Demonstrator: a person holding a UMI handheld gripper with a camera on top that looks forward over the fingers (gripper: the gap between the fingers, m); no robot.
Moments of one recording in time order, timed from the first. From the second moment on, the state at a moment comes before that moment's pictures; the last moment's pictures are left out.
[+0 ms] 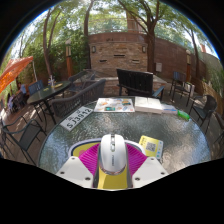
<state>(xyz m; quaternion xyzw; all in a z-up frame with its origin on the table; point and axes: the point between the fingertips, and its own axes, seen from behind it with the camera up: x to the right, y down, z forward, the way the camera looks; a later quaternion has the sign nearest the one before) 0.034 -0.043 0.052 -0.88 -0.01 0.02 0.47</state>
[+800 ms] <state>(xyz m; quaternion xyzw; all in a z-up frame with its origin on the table) 0.002 -0.208 0.189 -0.90 -0.03 -0.04 0.44</state>
